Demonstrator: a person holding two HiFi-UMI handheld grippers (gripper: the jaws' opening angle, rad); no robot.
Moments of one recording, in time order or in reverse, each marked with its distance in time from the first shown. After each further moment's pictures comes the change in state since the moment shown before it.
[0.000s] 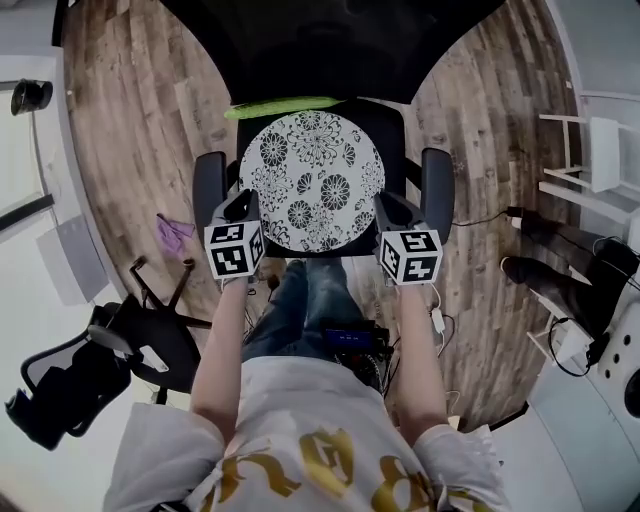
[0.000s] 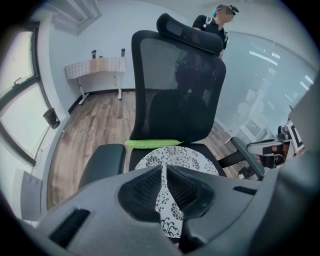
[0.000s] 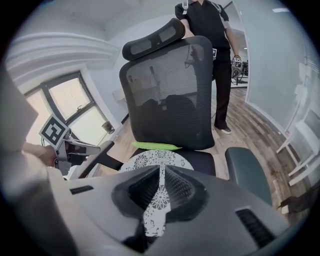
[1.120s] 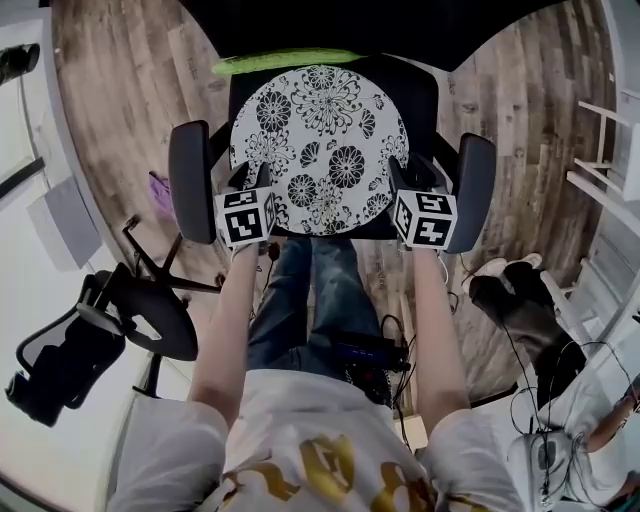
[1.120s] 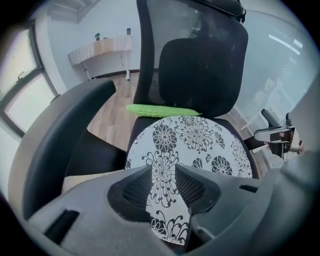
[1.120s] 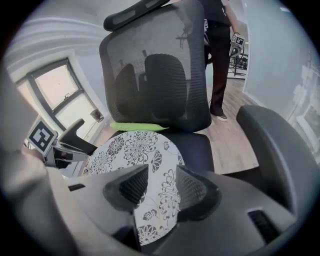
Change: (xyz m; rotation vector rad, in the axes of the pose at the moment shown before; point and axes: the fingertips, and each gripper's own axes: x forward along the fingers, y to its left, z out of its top) left arm 0.107 0.026 -0.088 -0.062 0.187 0.126; right arm 0.107 -0.069 -0.061 -0.004 0.128 -0.072
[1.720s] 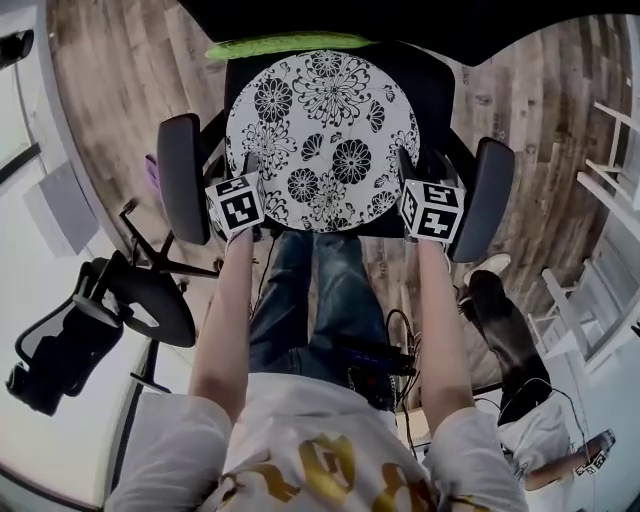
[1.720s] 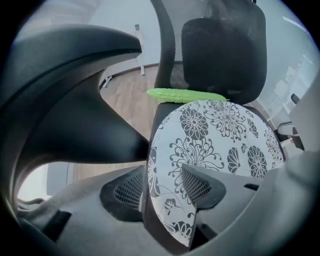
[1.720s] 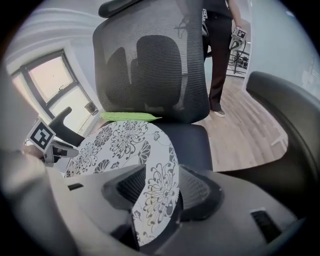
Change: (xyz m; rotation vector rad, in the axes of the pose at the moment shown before) left arm 0.036 0.056 -0.029 -0.047 0.068 0.214; right arm 0.037 -0.025 -0.020 -0.015 0.060 -0.049
